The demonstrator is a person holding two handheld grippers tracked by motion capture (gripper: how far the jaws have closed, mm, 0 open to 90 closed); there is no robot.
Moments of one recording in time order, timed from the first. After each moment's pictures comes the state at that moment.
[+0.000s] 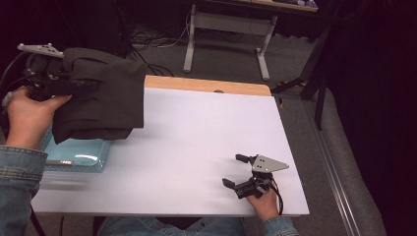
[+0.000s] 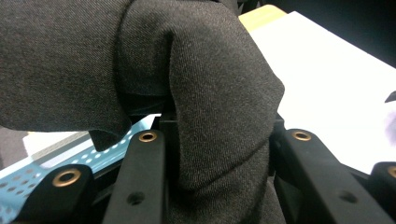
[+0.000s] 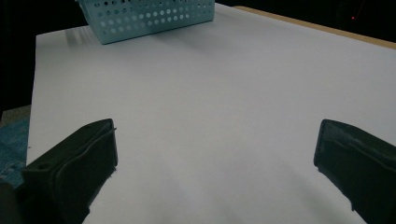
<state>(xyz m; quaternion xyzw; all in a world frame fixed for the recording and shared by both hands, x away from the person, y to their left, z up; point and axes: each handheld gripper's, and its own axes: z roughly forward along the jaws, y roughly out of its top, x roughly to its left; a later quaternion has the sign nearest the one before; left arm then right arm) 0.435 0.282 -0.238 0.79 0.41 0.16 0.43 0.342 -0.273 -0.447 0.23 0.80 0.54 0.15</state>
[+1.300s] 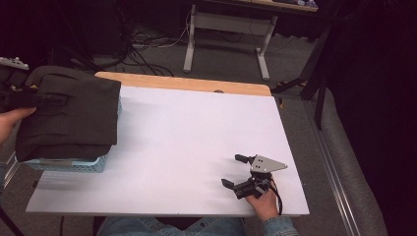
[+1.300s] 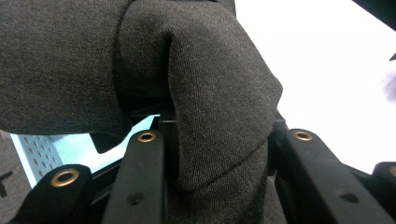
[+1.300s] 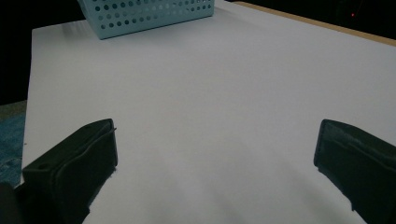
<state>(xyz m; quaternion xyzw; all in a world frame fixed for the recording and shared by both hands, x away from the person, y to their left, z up) 0.423 0.353 -0.263 0.80 0.44 0.10 0.39 0.342 -0.270 -0.448 0.23 0.80 0.53 0.15</state>
